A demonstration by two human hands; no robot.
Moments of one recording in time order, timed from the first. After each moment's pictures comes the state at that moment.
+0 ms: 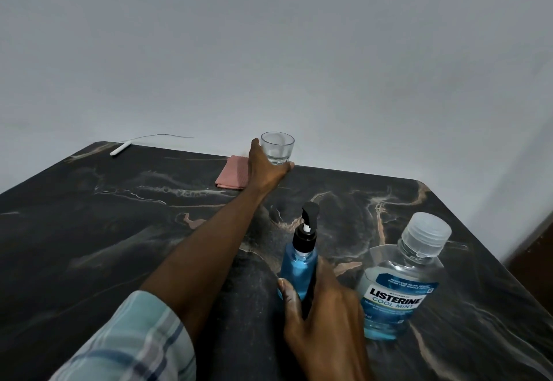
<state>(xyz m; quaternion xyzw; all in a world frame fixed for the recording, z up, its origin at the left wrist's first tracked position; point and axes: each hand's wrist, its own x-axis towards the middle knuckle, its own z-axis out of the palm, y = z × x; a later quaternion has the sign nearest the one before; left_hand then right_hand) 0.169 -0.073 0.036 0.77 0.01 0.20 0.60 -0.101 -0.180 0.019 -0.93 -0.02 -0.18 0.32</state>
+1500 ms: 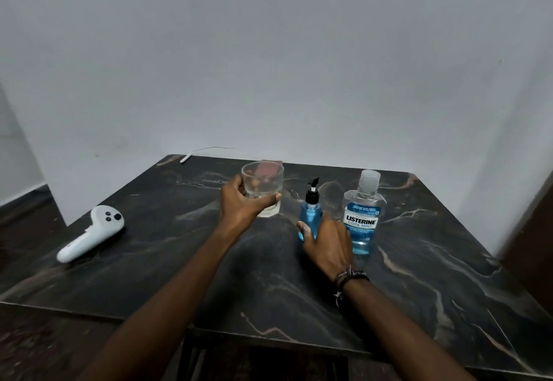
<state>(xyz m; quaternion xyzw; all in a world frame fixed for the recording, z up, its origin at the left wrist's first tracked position) -0.094 -0.002 0.057 0.72 -0.03 0.28 0.63 -0.115 -0.190 0.020 -0.93 -0.01 -0.22 0.28</state>
